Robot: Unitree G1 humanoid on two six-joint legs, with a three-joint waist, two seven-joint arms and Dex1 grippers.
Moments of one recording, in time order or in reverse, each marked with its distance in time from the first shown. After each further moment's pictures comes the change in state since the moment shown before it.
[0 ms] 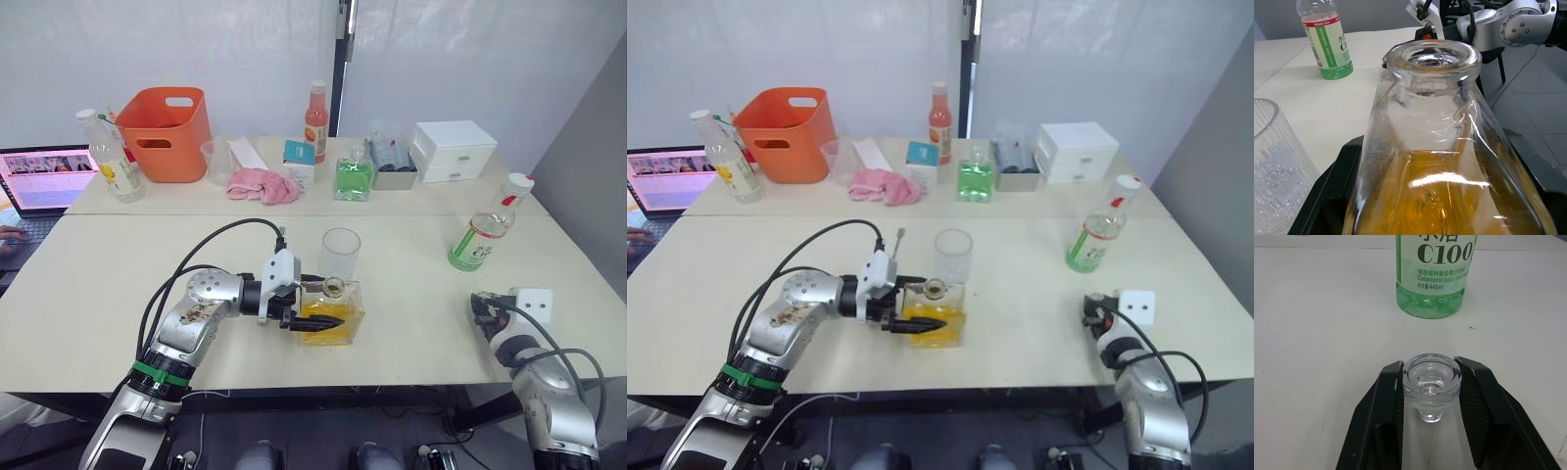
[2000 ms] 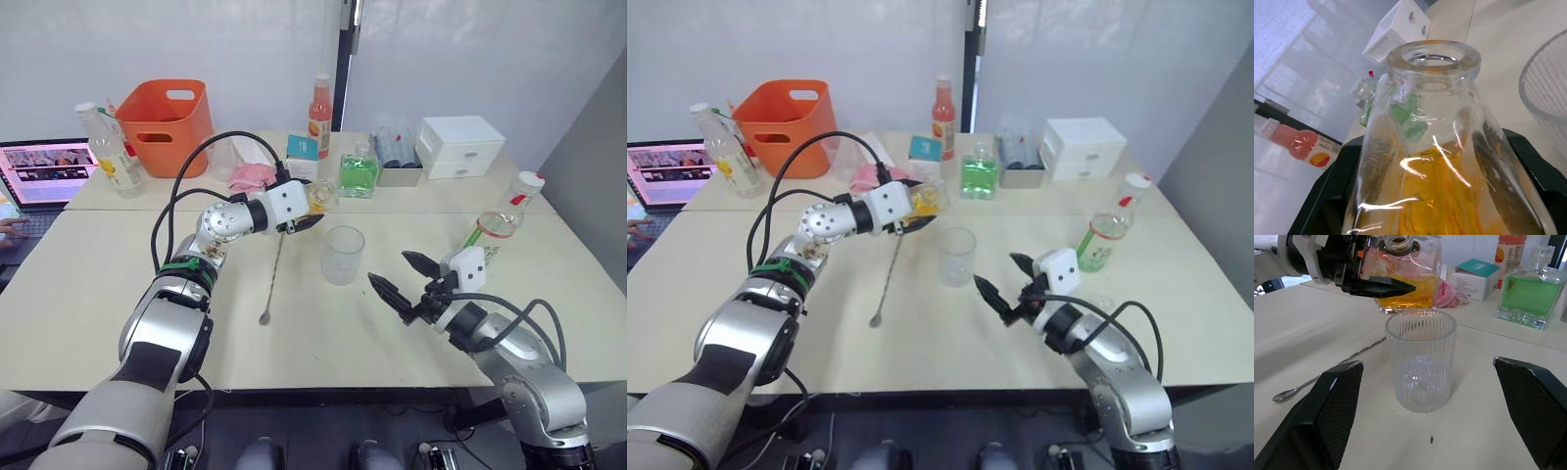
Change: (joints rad) left arm -0.675 -0.093 -0.016 1.206 0.608 -0.958 0.606; right arm -0.057 -0.045 0.255 -0.492 0.213 0.229 0.219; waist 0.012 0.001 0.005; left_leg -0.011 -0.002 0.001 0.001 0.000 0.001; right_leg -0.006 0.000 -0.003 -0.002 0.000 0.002
